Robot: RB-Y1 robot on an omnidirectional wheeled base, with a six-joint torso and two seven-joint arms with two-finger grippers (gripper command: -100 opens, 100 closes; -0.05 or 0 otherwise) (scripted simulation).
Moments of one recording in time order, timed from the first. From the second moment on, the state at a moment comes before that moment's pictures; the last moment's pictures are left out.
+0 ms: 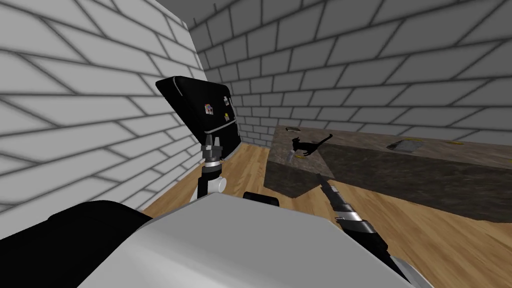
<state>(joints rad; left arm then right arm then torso) 0.48 0.01 0.04 -2.24 0.11 -0.58 -0.01 0.79 -0.53 -0.09 -1.94 0.04 -0.58 0.20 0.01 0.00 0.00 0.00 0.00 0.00</state>
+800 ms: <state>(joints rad) 0.48 0.01 0.04 -2.24 0.11 -0.58 -0.01 0.95 -0.74 -0.23 -1.72 0.22 -0.68 0.35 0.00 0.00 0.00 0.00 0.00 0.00</state>
